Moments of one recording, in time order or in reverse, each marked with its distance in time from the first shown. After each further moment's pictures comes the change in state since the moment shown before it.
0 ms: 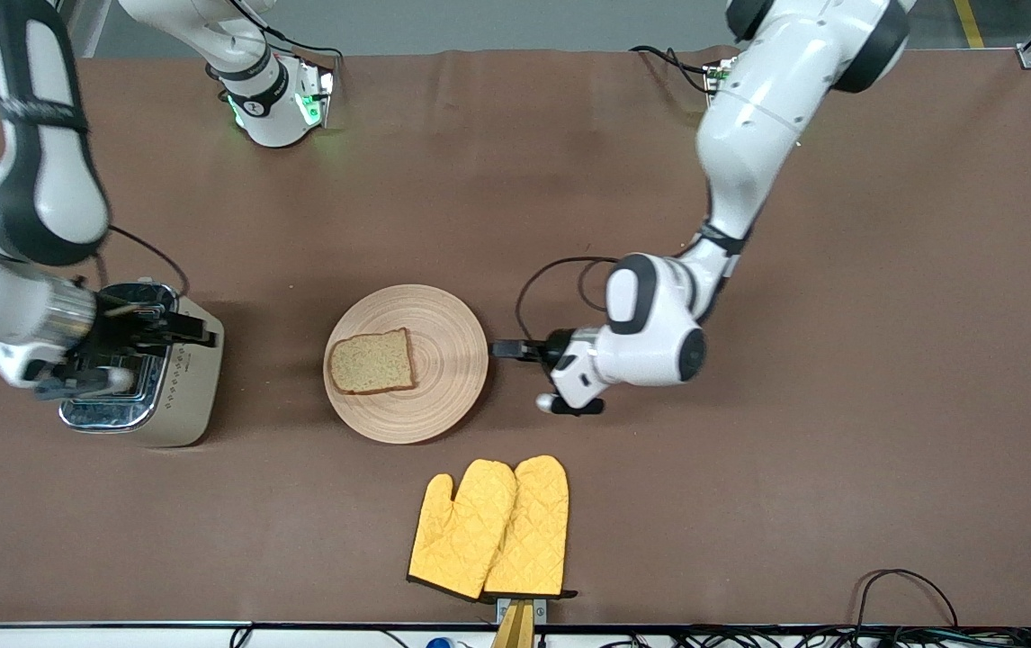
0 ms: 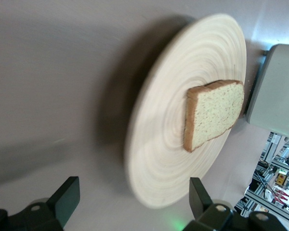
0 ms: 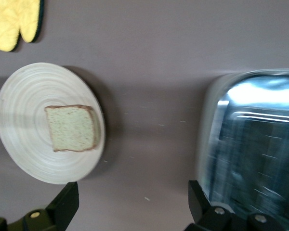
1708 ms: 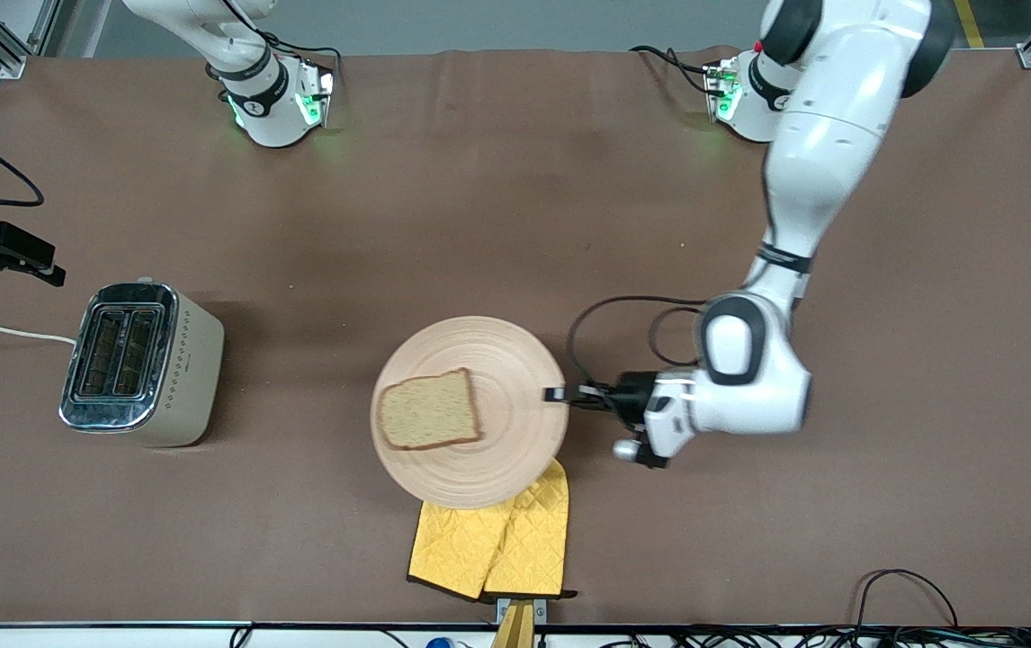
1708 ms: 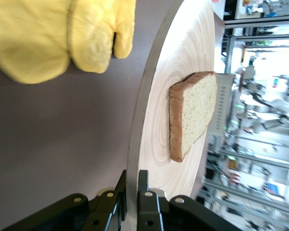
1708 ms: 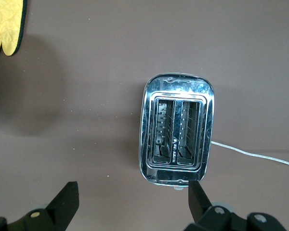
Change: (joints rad) left arm 0.288 -0.060 0.056 0.082 -0.123 -0.361 0.254; right arm -0.133 -0.175 0.106 0.099 -0.188 -0.156 0.049
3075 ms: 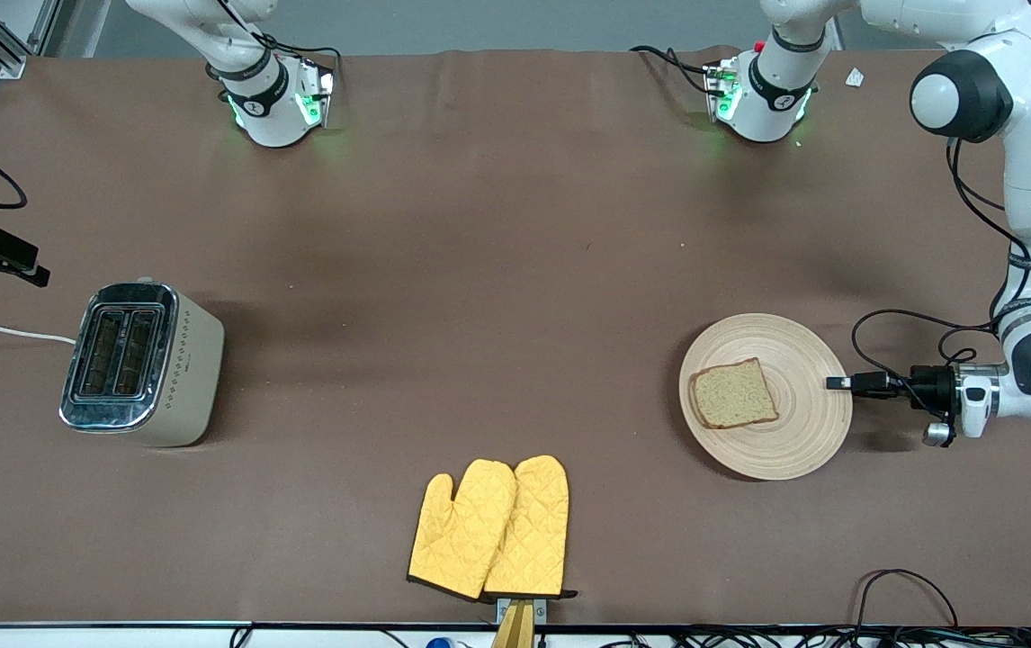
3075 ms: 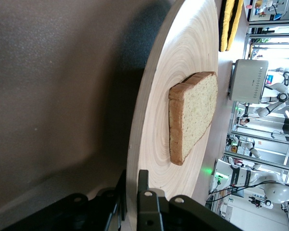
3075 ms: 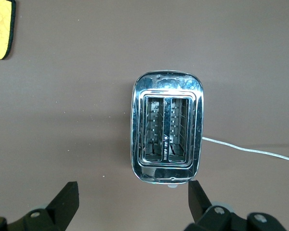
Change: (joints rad) left arm 0.627 0.173 0.104 -0.005 0.291 -0.415 0.464; right arm -0.111 0.000 0.078 -0.004 -0.006 0.000 0.002
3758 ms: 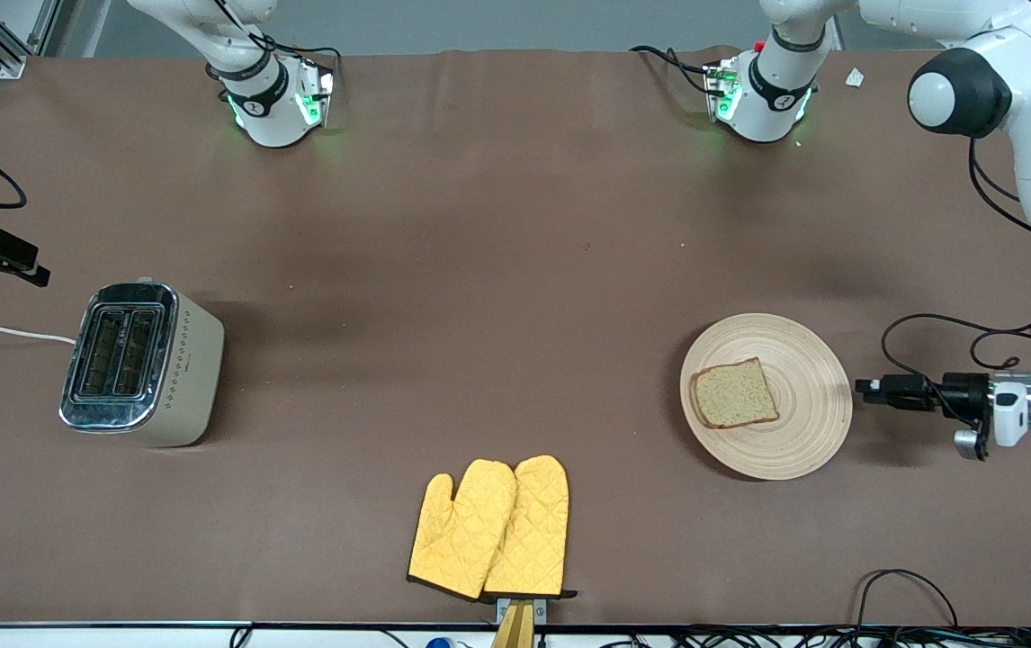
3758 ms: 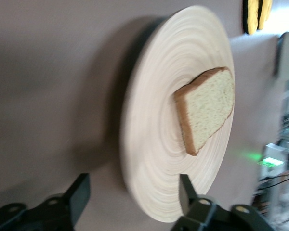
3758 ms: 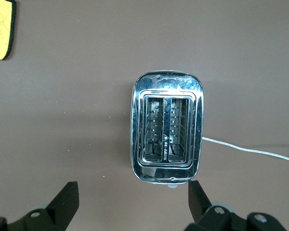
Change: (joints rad) left arm -0.072 -0.059 0.039 0.165 0.203 0.006 0.005; right arm -0.020 0.000 0.018 0.002 0.000 0.002 0.000
